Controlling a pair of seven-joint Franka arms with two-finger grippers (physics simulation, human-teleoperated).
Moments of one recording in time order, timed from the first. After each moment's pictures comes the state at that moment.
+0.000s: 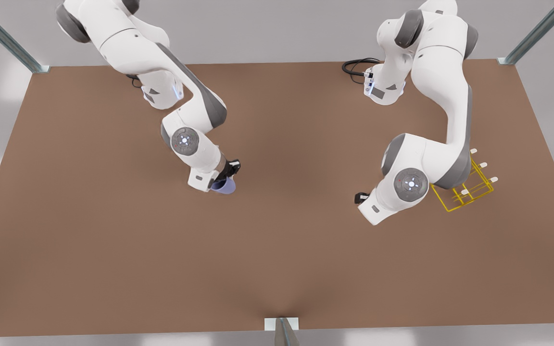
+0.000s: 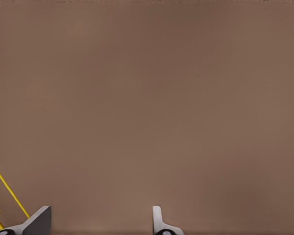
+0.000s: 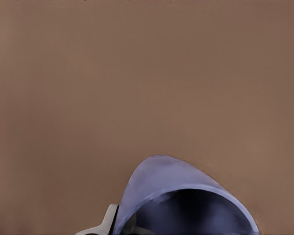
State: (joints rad) left arm -0.26 0.56 -0.10 -1.23 0.09 1.60 -0.23; right arm 0.18 0.37 0.46 -1.76 0.06 2.11 0.22
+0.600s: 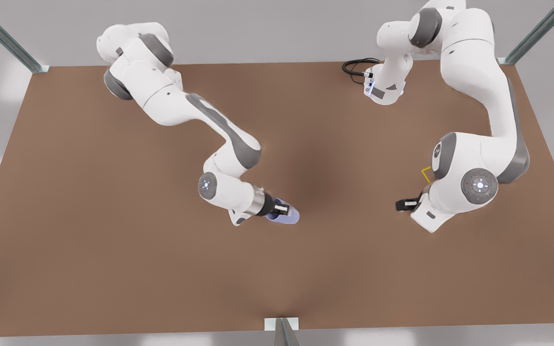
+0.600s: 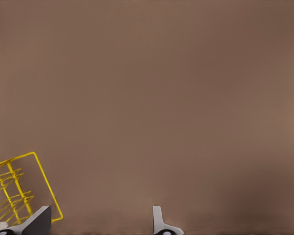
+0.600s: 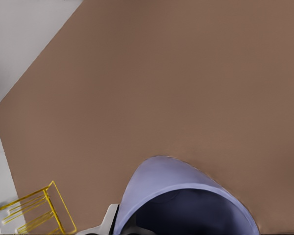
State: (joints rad) left arm -0.11 0.49 -0.10 -1.22 0.09 1.54 -0.24; right arm 0.28 0.86 0.50 -1.23 0.36 2.43 0.68
